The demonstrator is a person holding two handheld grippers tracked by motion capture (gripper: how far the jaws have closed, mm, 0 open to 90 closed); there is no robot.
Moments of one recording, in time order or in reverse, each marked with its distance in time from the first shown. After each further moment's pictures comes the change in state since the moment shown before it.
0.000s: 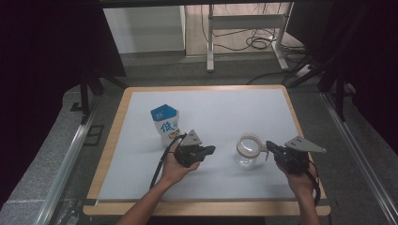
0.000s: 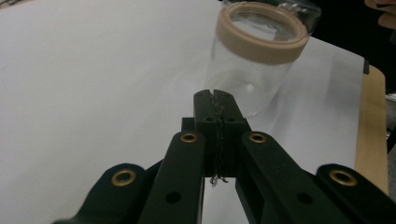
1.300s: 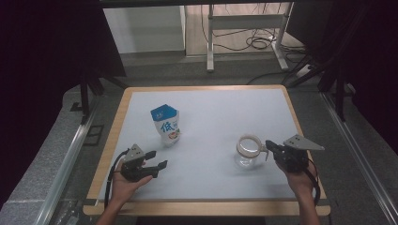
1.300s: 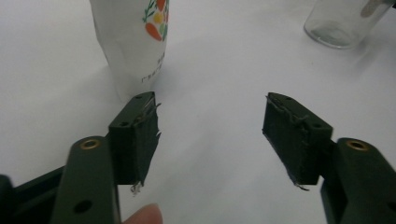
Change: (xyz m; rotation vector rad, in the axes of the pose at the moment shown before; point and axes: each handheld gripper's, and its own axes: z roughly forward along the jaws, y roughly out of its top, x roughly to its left) left arm 0.043 -0.100 -0.124 -0.007 0.256 -0.157; right arm 0.001 0.005 0.001 0.022 -0.012 -0.017
